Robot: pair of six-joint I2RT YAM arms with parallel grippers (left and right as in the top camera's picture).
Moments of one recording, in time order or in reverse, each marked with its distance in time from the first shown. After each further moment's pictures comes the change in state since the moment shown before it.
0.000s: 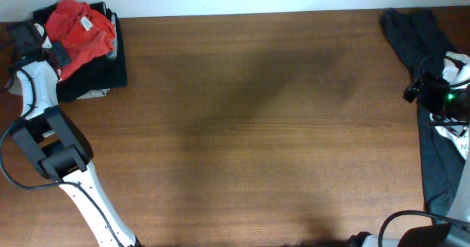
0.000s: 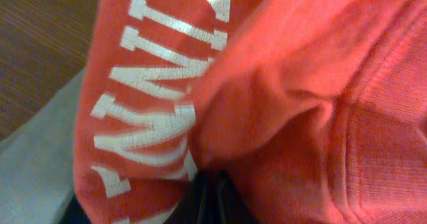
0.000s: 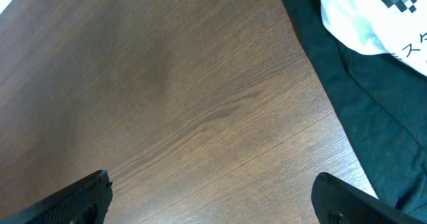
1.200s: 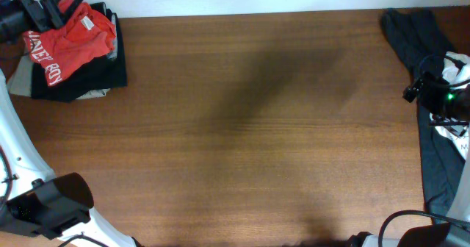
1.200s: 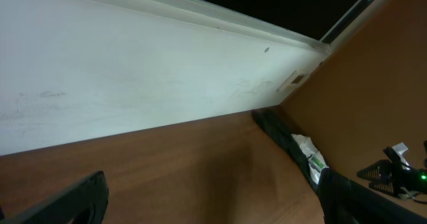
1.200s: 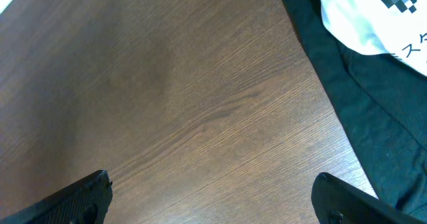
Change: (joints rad) left arm 0.001 -0.620 0.077 -0.468 1.212 0.003; right arm 0.000 0.000 0.000 0.000 0.000 0.000
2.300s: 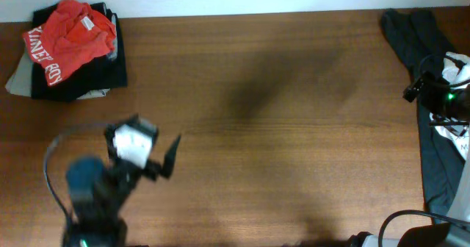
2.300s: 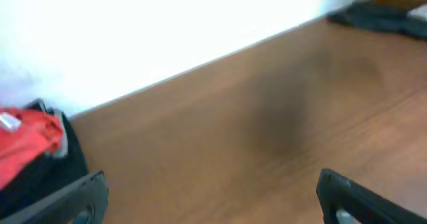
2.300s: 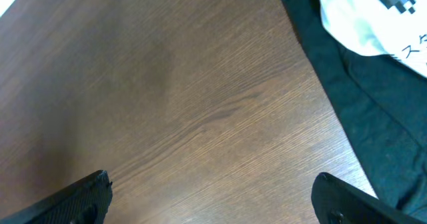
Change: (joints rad) left arm -0.416 -1.352 -1.767 0.683 -0.725 0.278; right arm -0.002 0.000 0.001 0.002 0.001 0.001
